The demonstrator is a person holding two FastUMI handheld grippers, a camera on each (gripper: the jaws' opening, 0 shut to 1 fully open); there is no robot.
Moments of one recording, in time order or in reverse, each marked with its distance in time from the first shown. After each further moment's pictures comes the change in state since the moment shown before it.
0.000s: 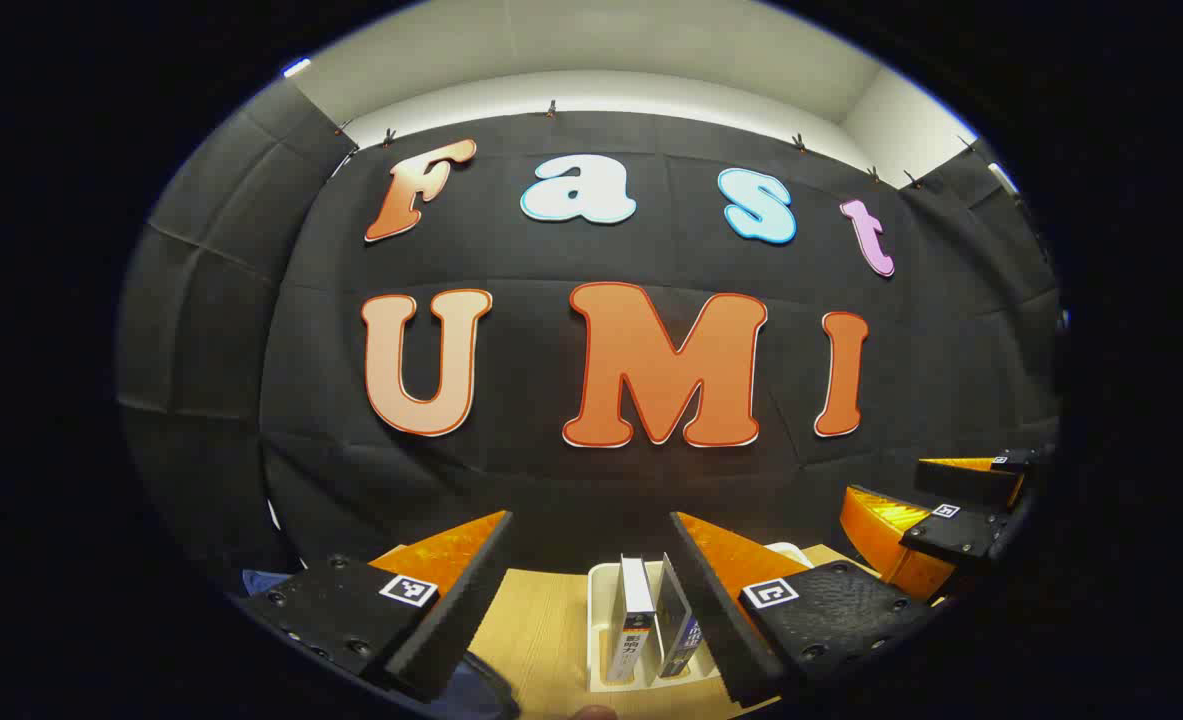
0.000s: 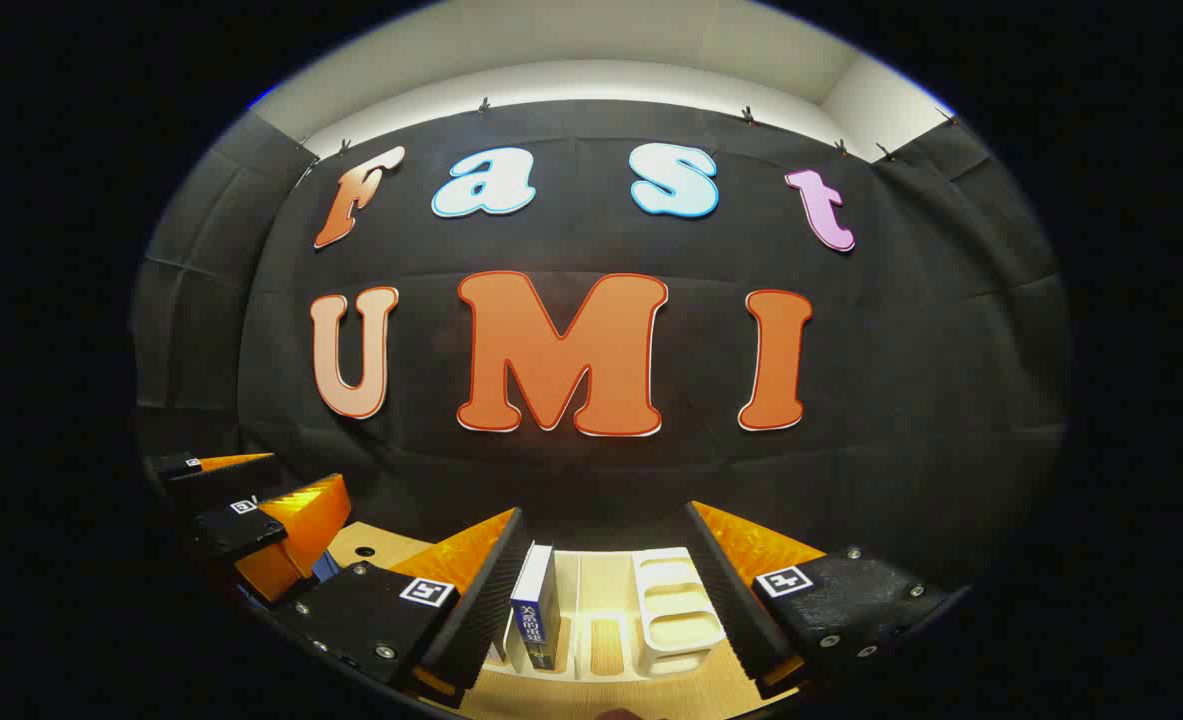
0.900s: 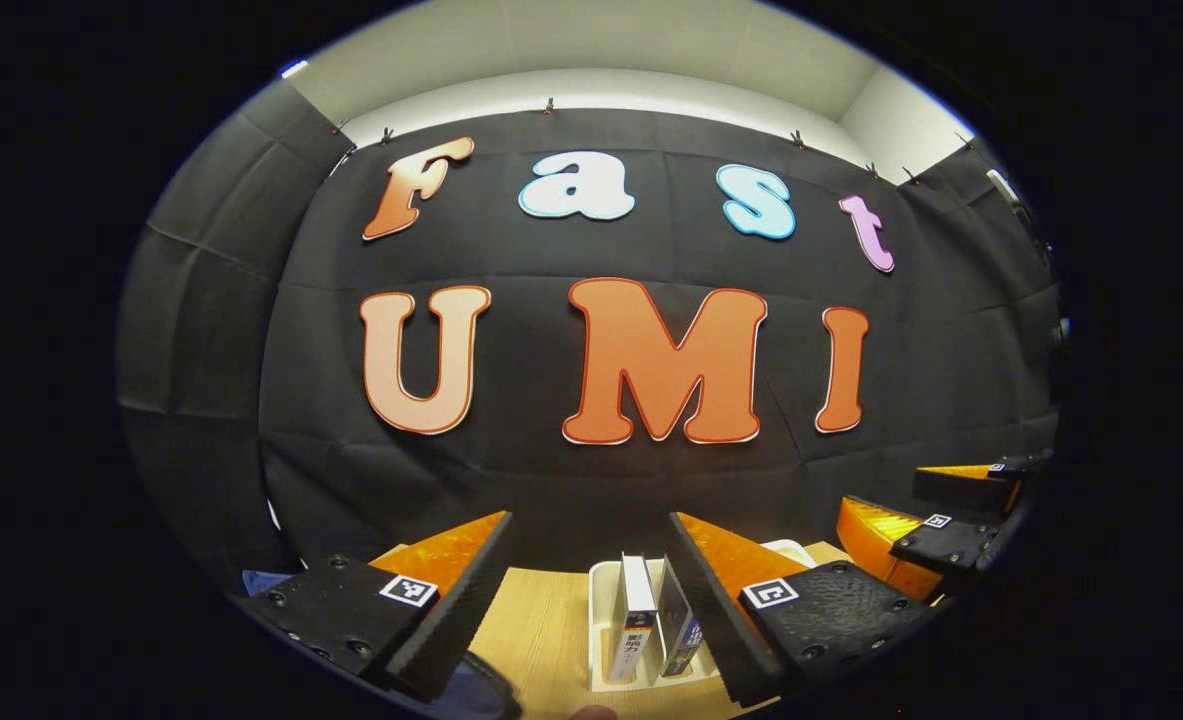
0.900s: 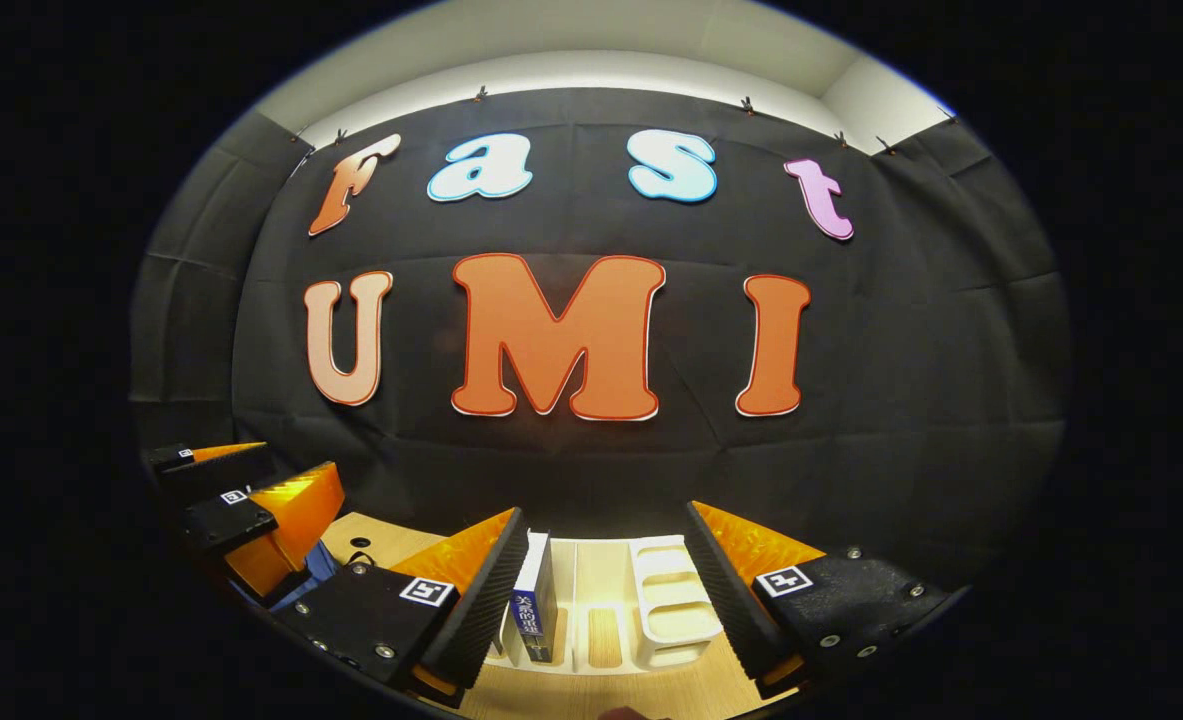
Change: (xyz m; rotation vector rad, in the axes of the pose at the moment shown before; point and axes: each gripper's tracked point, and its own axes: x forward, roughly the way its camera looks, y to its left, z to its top) left arm 0.006 0.002 -0.001 0.008 0.002 -0.002; right arm 0.005 0.000 -0.010 -0.004 0.028 -0.019
